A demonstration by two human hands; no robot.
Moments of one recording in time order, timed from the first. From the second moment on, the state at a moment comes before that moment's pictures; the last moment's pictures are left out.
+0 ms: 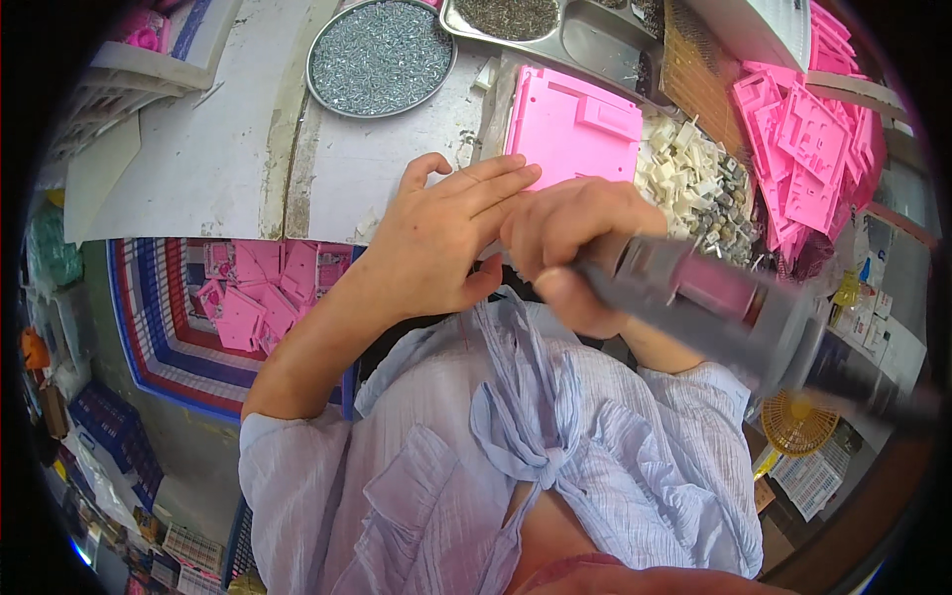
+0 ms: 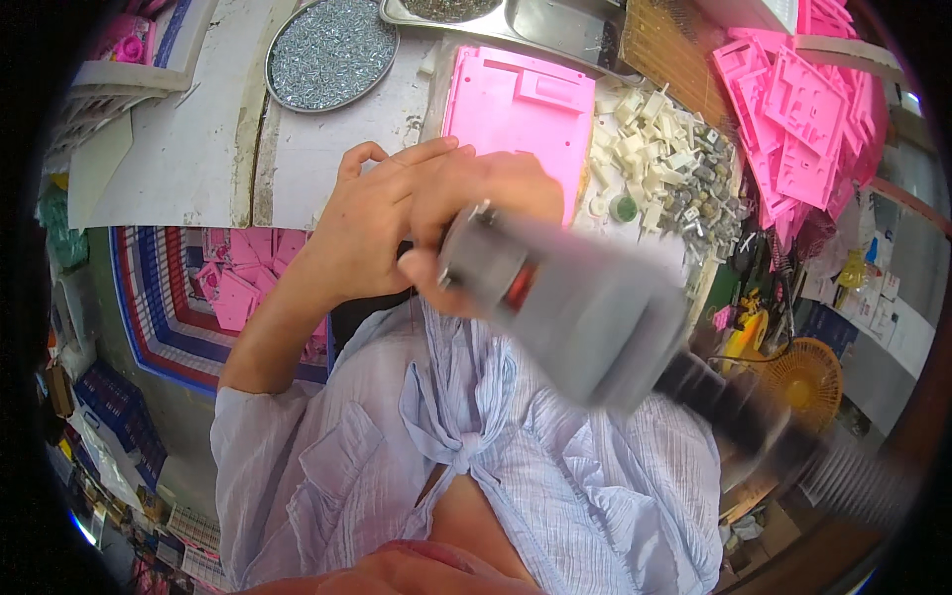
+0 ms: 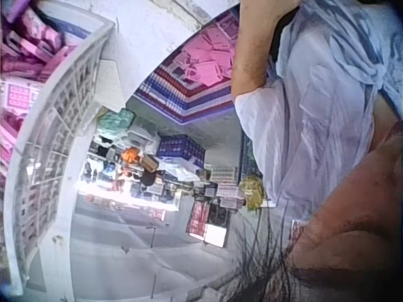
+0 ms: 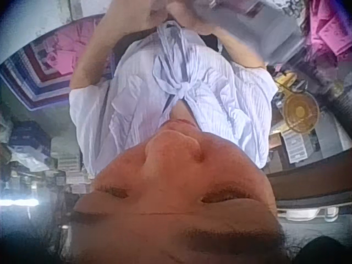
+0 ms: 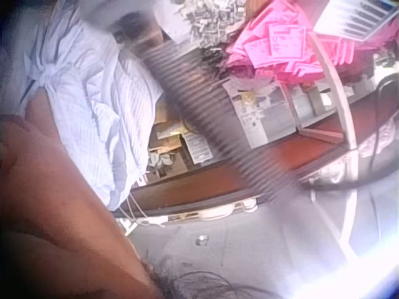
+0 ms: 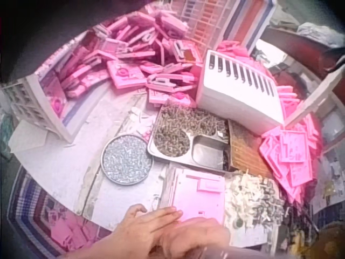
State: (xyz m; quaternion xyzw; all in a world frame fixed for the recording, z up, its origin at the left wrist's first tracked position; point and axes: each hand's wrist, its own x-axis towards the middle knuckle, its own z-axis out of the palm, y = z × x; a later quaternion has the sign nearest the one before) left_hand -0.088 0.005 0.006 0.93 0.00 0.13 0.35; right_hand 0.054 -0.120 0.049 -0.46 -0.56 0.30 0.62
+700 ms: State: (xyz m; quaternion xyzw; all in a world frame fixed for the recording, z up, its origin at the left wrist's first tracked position) left_hand 0.001 -0.039 0.013 0.97 0.00 0.16 0.15; right_hand 0.175 -0.175 0.045 -0.49 -0.41 0.19 0.75
